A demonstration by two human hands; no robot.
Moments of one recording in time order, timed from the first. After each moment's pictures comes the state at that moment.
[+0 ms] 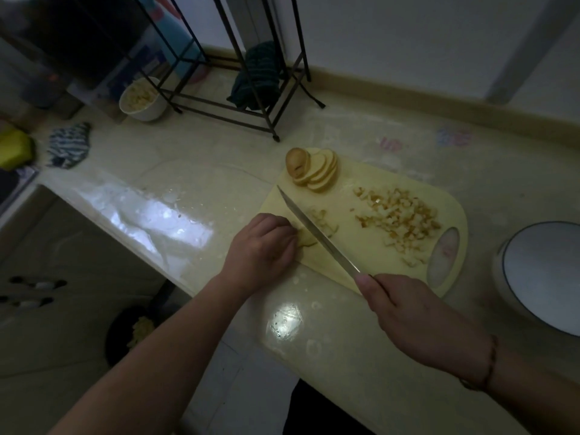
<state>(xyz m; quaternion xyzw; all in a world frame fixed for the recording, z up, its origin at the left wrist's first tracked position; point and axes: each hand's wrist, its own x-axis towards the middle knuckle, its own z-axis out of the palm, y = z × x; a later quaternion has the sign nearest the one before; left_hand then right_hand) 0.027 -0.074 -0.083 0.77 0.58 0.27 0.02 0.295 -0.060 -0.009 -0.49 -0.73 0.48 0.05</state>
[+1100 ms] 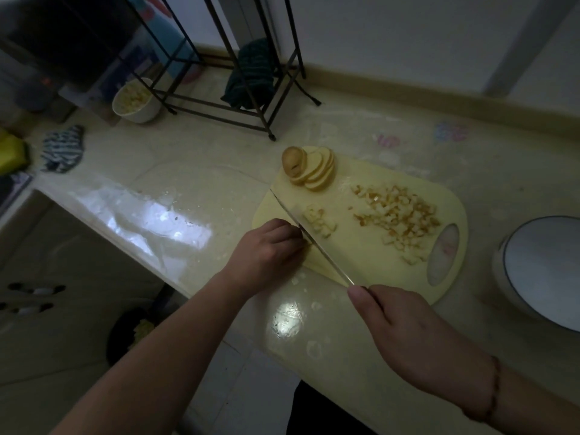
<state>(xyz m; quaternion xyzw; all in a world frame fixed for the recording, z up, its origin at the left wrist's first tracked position) 0.031 -0.066 -0.082 0.84 0.49 0.23 0.02 0.292 -0.079 -0.009 -0.49 -0.73 0.47 0.11</state>
